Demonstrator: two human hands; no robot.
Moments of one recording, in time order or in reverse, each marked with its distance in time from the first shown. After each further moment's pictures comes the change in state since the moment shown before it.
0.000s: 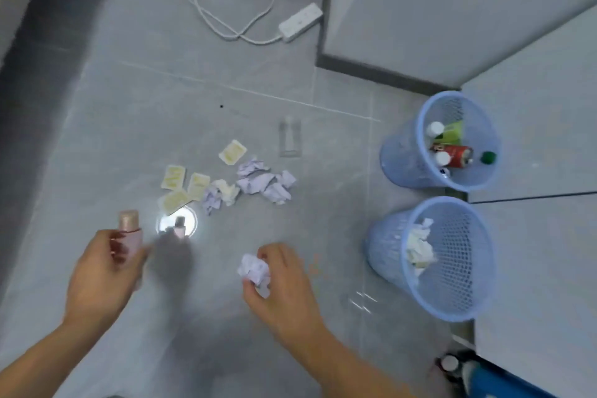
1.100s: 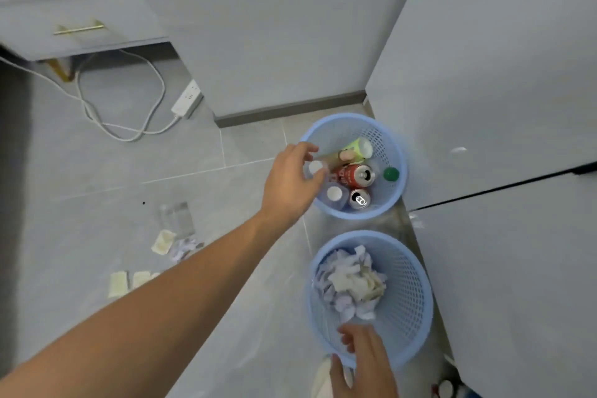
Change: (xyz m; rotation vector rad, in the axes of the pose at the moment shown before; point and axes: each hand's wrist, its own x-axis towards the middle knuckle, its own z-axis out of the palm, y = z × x) left_hand -0.072 0.473 0.309 0.104 -0.346 0.768; right_hand -0.109 0.191 -0.187 0.034 0.396 0.313
